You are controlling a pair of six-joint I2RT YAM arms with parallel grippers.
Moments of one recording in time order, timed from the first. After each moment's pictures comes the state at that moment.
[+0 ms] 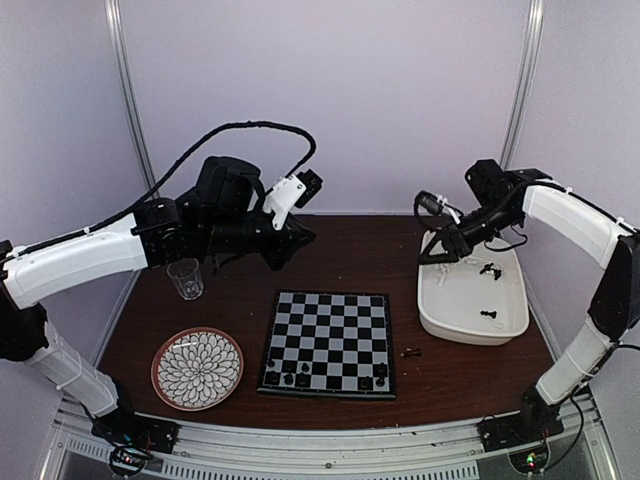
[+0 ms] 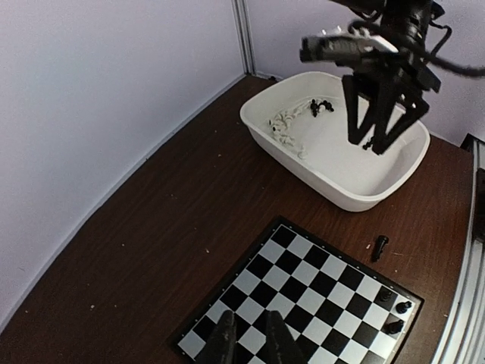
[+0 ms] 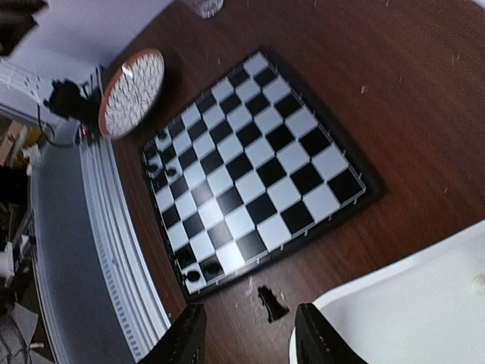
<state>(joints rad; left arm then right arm) -0.98 1.46 1.38 -0.36 -0.07 0.11 0.27 1.58 1.48 -1.05 -0.79 -0.38</state>
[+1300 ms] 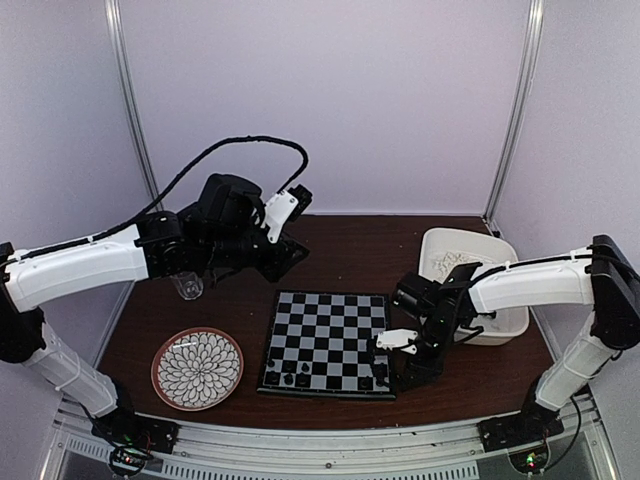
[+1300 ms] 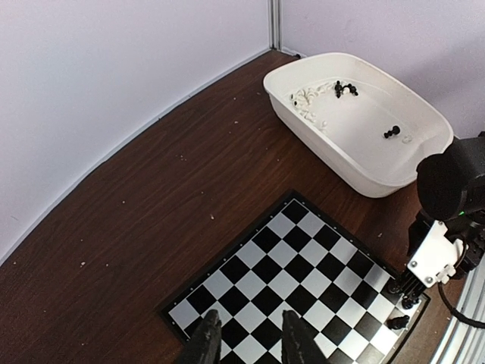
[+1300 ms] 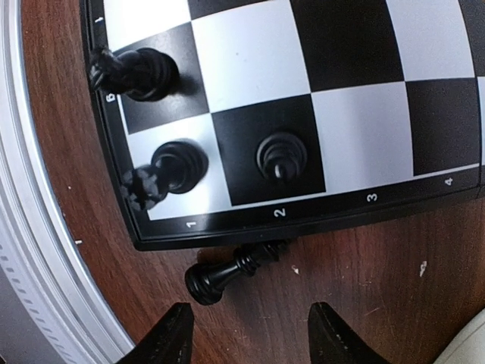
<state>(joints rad) -0.97 1.44 1.28 -0.37 -0.14 -0.03 0.87 1.56 0.93 -0.83 -0.20 -0.41</state>
